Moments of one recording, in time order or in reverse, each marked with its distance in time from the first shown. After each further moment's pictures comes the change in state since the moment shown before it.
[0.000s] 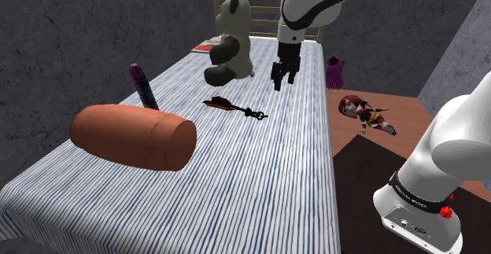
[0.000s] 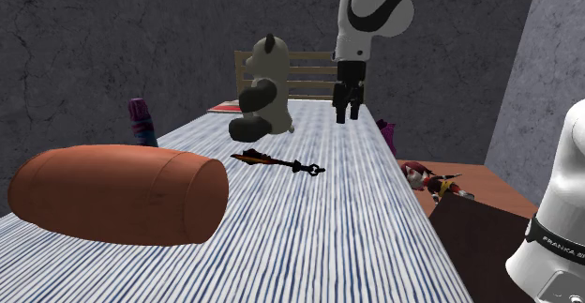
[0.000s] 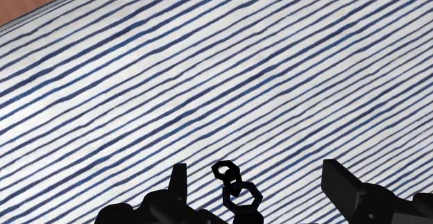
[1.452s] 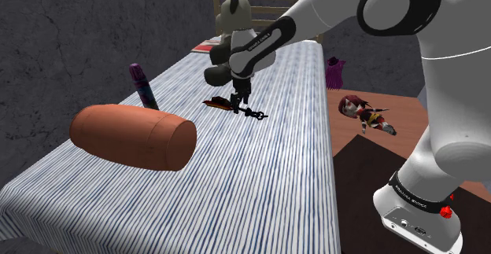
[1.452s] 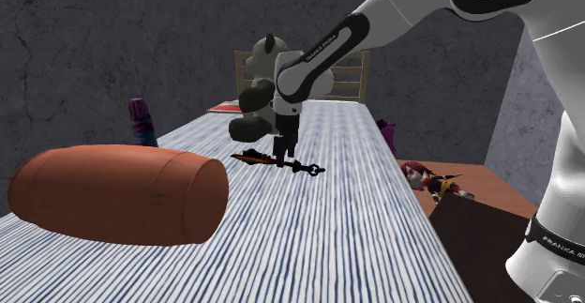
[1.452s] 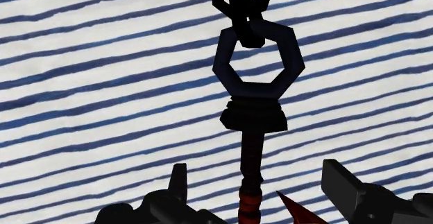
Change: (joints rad) arm 0.059 0.672 0.058 0.478 -0.030 0.262 -0.151
